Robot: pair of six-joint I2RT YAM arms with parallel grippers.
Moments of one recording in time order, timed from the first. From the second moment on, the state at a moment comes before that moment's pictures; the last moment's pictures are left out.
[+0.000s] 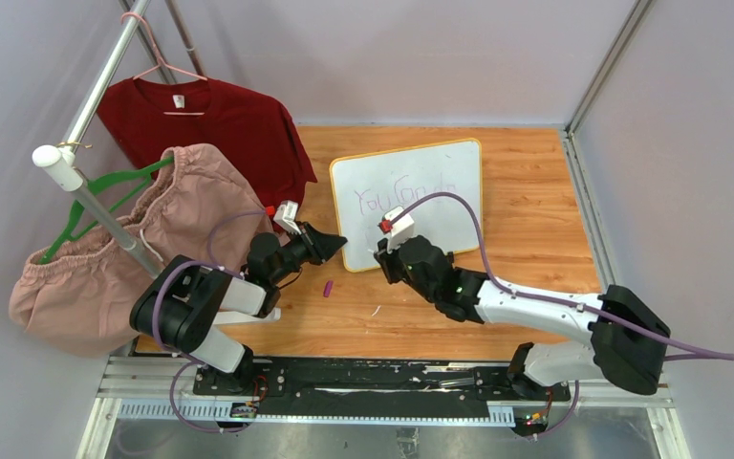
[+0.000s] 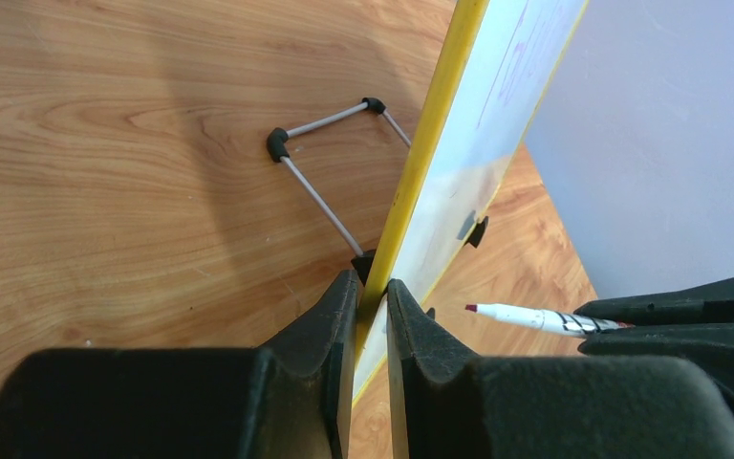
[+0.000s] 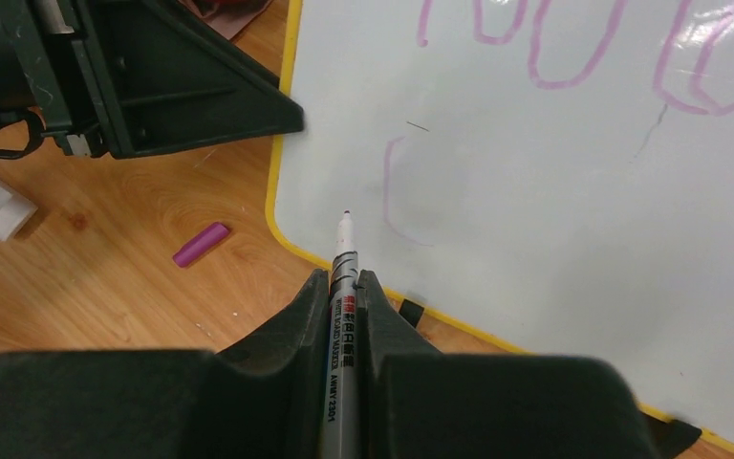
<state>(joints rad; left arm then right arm) -0.38 1.52 0.25 1.18 0.38 -0.74 1.04 1.25 0.69 0.20 0.36 0.17</state>
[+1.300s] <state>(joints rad) -0.38 1.52 0.24 1.19 0.39 -0.75 1.00 1.38 0.75 0.21 0.36 0.21</state>
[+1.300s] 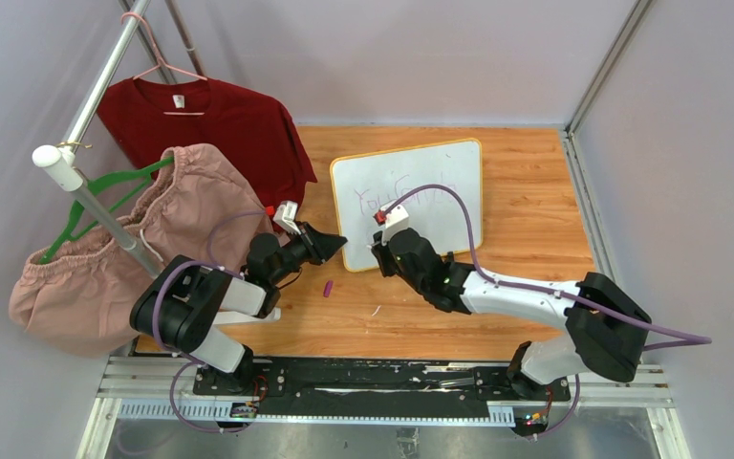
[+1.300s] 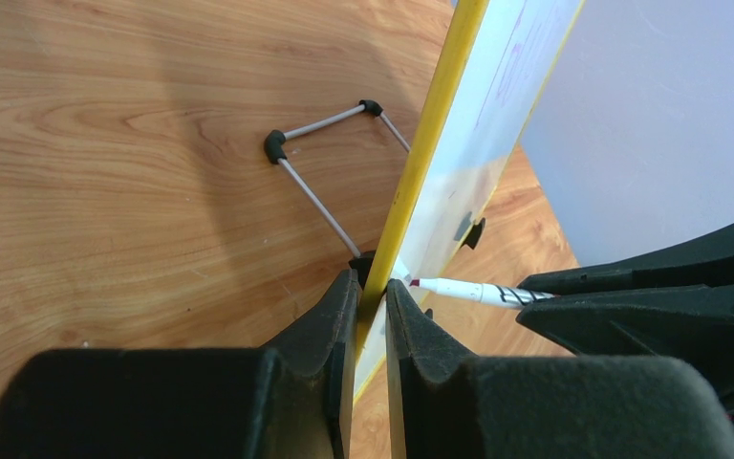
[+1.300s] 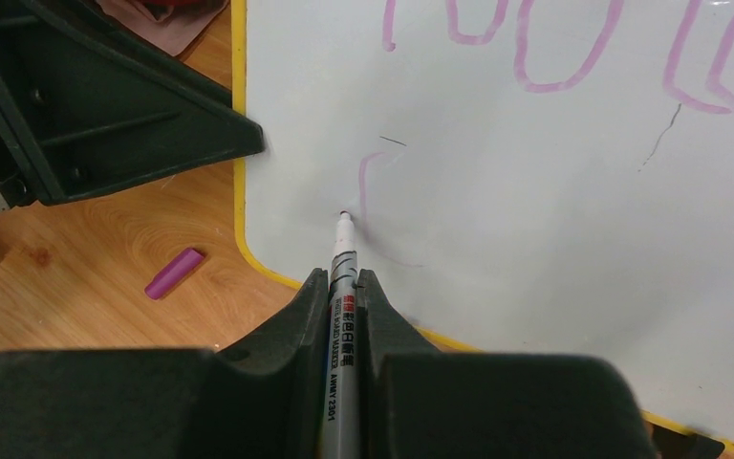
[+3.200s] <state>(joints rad) -0.38 1.52 0.24 1.22 0.40 -0.76 0.89 1.29 0.75 0.22 0.35 0.21</state>
